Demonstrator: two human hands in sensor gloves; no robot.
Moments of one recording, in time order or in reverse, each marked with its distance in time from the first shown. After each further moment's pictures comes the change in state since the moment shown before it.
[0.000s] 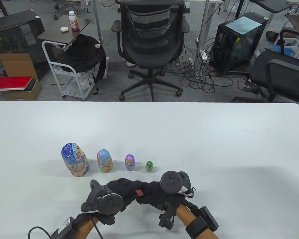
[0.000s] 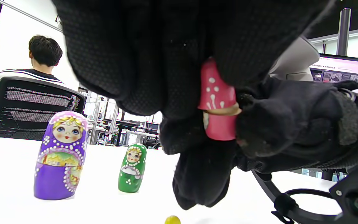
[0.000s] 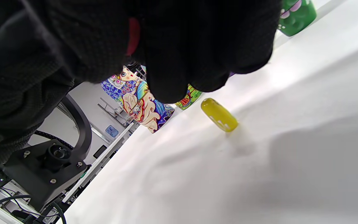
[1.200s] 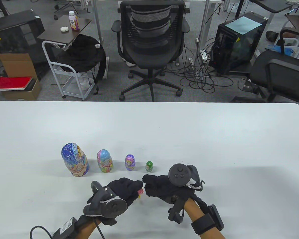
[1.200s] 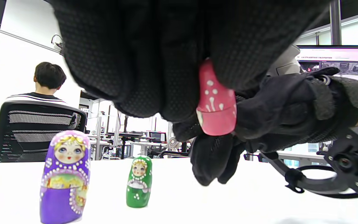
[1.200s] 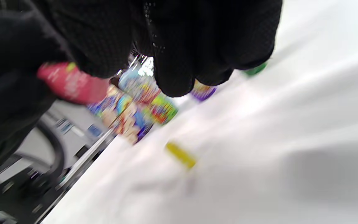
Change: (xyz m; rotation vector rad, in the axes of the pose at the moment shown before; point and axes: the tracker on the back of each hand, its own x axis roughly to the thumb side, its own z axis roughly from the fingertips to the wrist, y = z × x) left_hand 0.011 0.004 -0.003 0.038 -0.003 -0.114; right_hand -0.015 -0.052 0.011 -0.055 0.105 0.065
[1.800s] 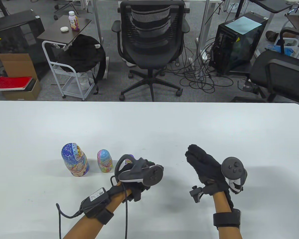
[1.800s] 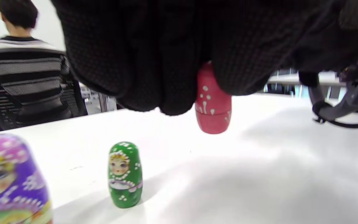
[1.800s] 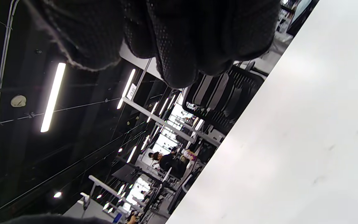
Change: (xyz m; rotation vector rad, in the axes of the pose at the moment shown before) left_hand 0.024 -0.019 -0.135 -0.445 -0.024 -0.098; right_hand -0.067 -0.098 0.061 -0.601 0.135 -0.232
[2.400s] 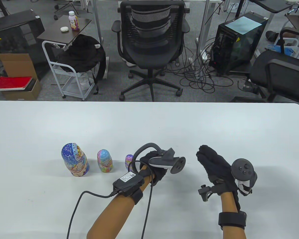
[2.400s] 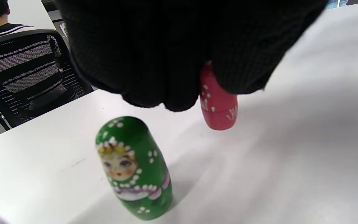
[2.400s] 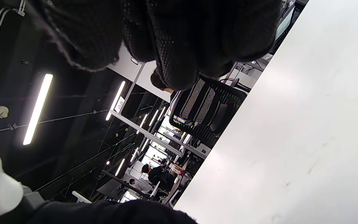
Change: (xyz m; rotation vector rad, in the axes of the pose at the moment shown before) left_hand 0.007 -0.036 -0.081 -0.194 0.029 -0.209; right_hand -0.015 -0.020 0.003 -0.049 0.044 0.003
